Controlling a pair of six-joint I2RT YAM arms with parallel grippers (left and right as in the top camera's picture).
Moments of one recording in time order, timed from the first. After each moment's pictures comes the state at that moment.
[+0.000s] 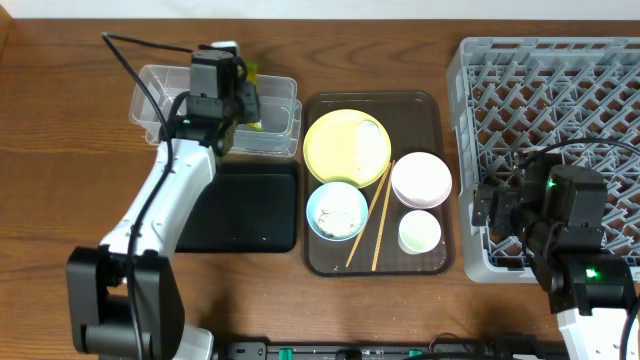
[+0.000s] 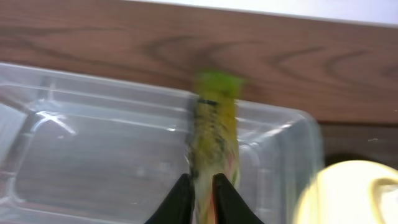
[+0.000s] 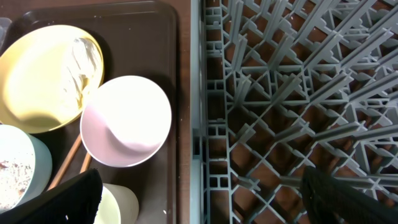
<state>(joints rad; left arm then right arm) -0.13 1.67 1.21 -0.28 -0.06 -0.20 -0.01 0.88 0.83 -0.75 -0.05 0.06</state>
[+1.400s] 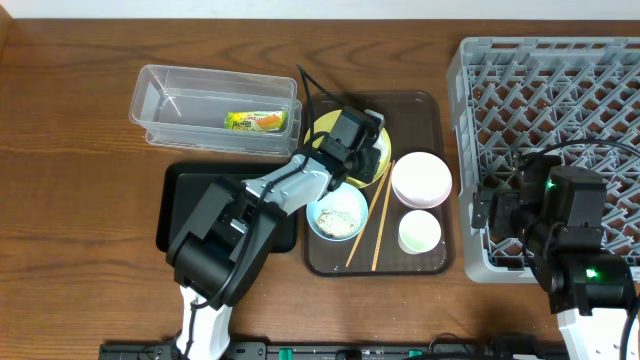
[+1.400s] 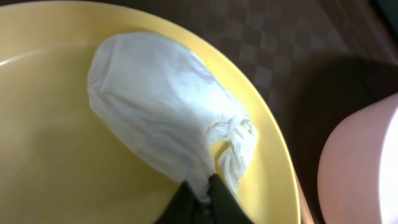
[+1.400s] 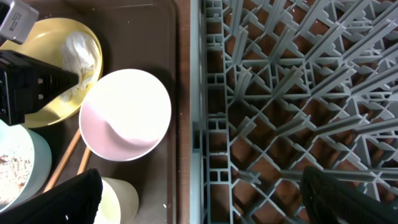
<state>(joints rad) -0.60 2.04 1.21 -0.06 0.14 -0.22 -0.01 0.88 0.83 -0.77 -0.05 0.06</state>
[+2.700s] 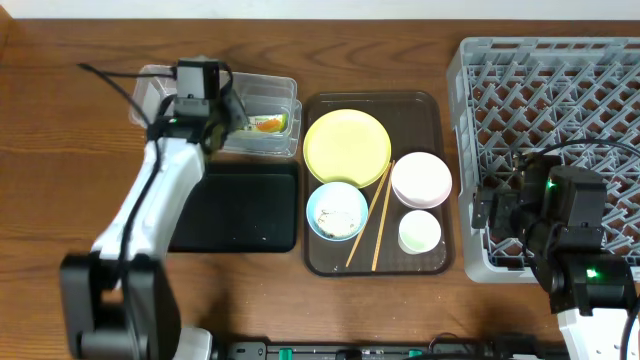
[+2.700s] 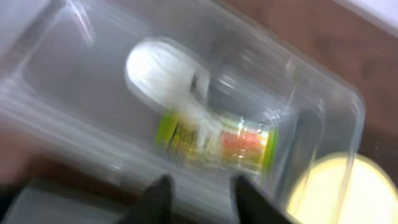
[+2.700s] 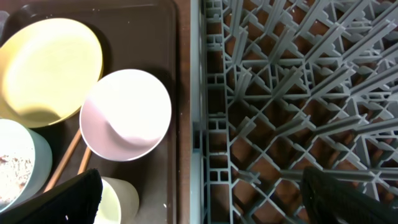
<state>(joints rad) -0.08 1.60 1.20 -0.55 -0.03 -0.52 -0.01 0.88 0.83 -0.78 -0.05 0.06</state>
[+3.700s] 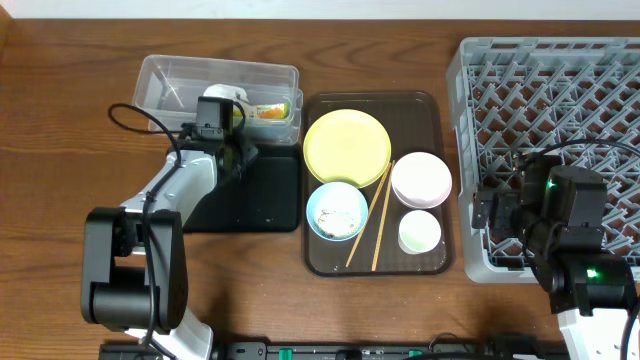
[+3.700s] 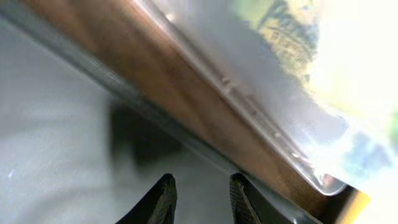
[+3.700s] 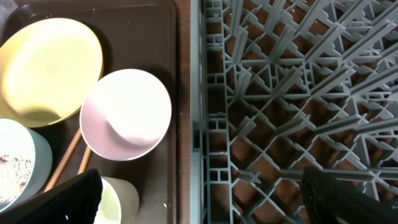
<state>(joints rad) -0.08 1.78 1.01 -0.35 0.07 -0.82 -0.01 0.88 0.83 -0.78 -0.05 0.06</state>
